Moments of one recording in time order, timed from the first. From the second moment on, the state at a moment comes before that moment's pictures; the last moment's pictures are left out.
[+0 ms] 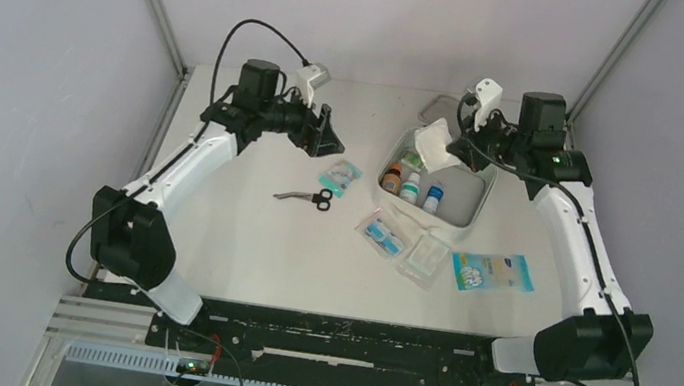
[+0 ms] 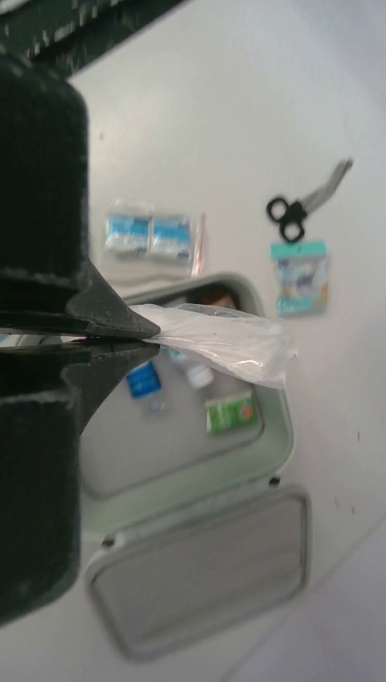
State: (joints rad) left arm -0.33 1.58 1.41 -0.39 0.70 0.01; right arm 0.15 1.41 1.44 -0.68 -0.66 -0.39
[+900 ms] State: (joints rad) left arm -0.23 1.44 1.39 -0.41 0.53 0.09; right arm 0.32 1.46 1.28 -0.68 -0.04 -0.91
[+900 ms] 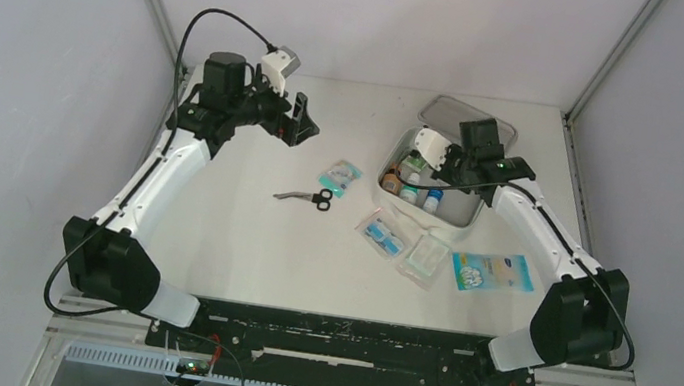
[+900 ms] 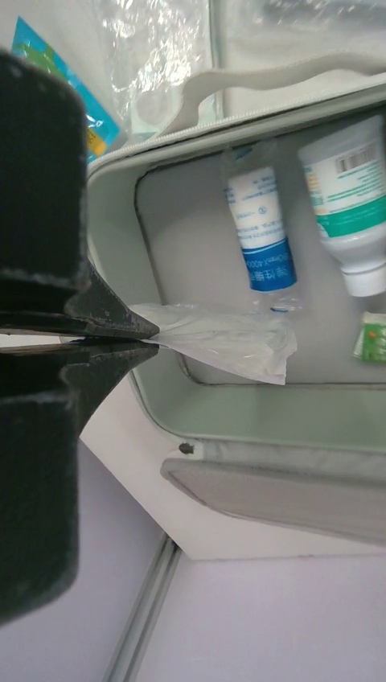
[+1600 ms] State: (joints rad) left arm -0.23 1.42 1.35 -0.40 0.52 0.12; right arm 0.32 1.53 1.03 -0.46 0.08 -1.13
